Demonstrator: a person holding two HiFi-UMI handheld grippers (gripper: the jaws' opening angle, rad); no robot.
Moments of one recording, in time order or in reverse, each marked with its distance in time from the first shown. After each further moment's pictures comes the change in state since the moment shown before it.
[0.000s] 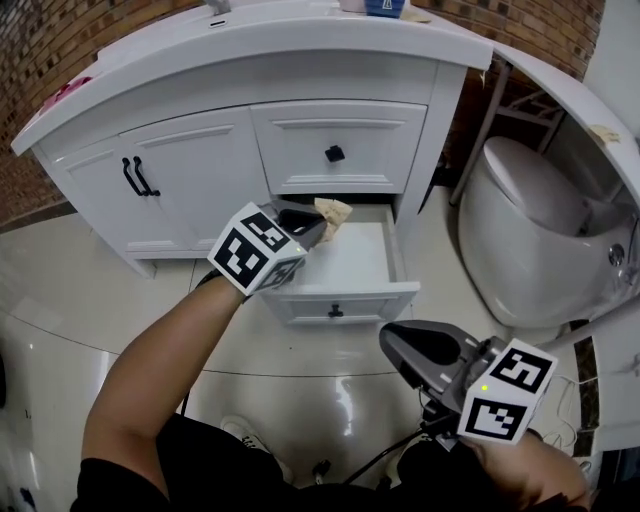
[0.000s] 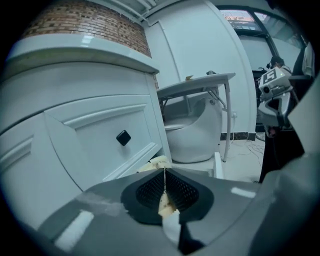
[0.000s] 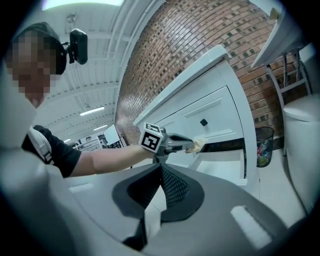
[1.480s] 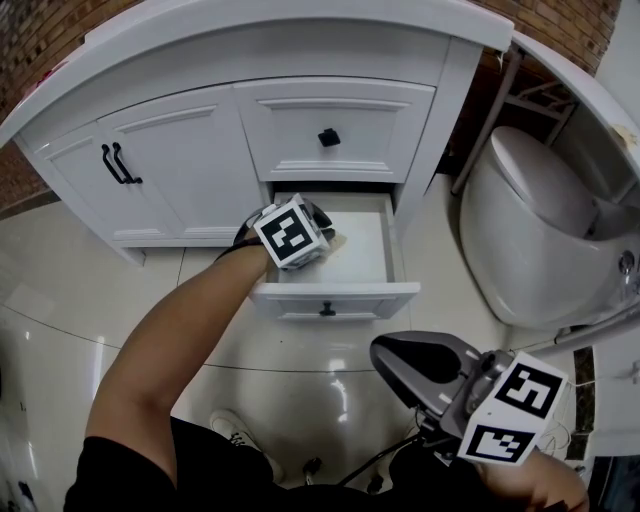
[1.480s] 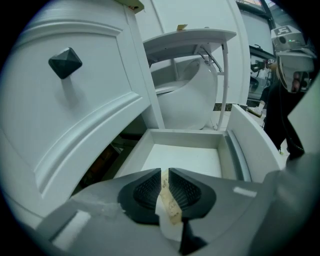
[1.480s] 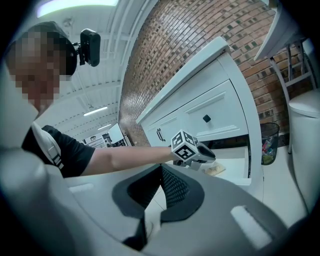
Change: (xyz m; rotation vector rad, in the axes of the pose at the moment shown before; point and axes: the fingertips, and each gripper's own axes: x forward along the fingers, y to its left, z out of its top) left arm 0.114 0.000 -0.075 0.144 0.277 -0.153; right arm 0.005 -0.006 -0.003 0.009 0.035 0.041
